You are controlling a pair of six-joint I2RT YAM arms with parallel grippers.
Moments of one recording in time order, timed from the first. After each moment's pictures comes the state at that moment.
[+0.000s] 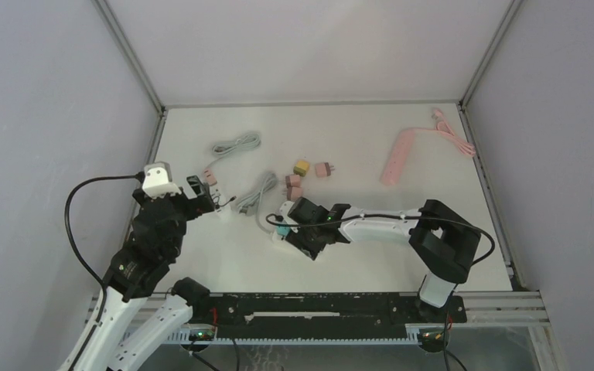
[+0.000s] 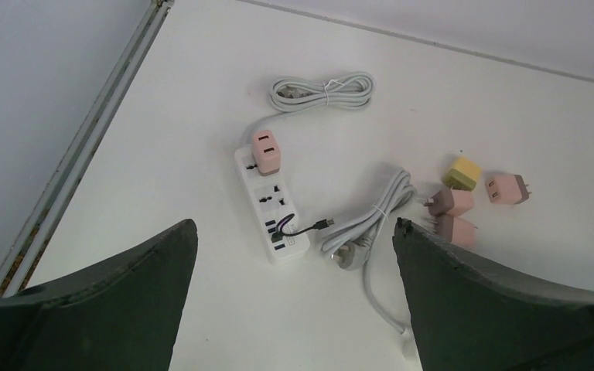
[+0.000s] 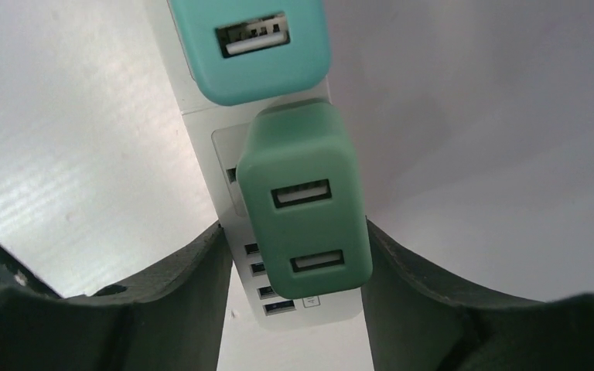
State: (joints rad) left arm -0.50 0.50 0.84 -0.61 -0.60 -0.30; right arm 1.04 1.69 0.99 -0.44 0.02 -0.02
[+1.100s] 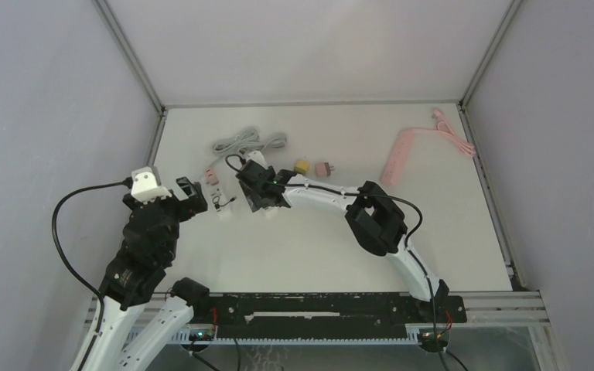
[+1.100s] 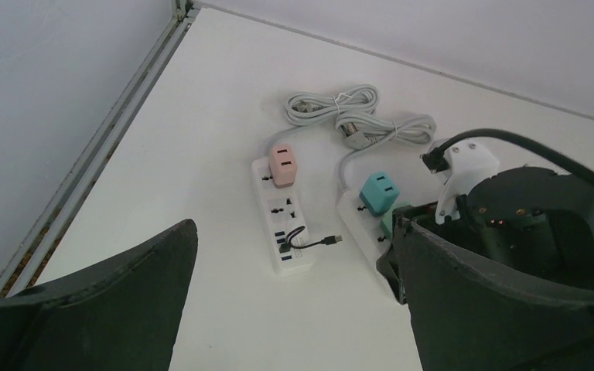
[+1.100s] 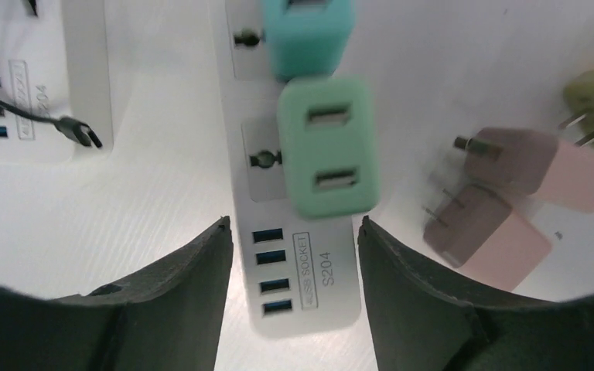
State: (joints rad) left arm -0.44 0.44 0.83 -0.60 -0.59 -0.30; right arm 1.01 2.26 1.84 -0.55 0.30 0.41
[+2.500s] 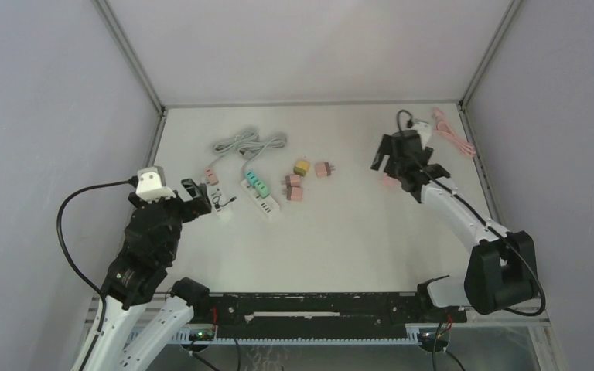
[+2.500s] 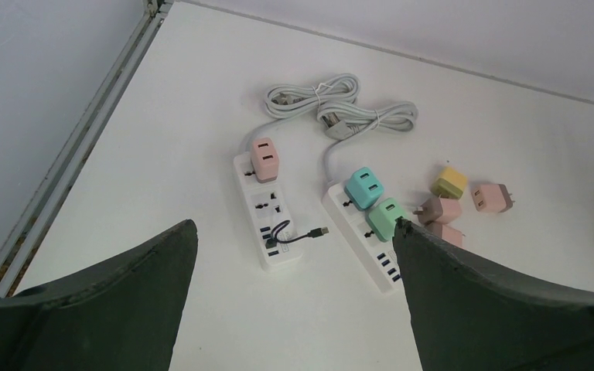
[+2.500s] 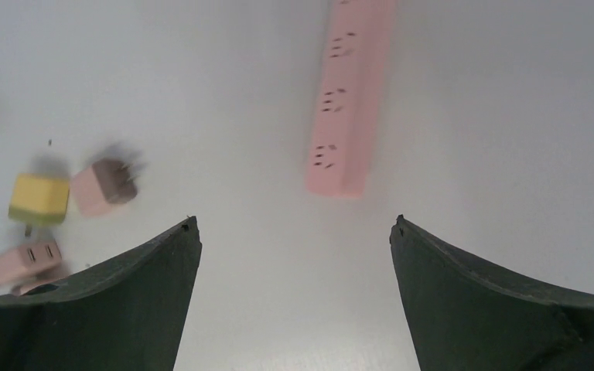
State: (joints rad) left arm -0.43 0.44 0.81 -0.59 -0.52 -0.29; right arm 0.37 1.37 1.00 -0.37 0.36 0.45
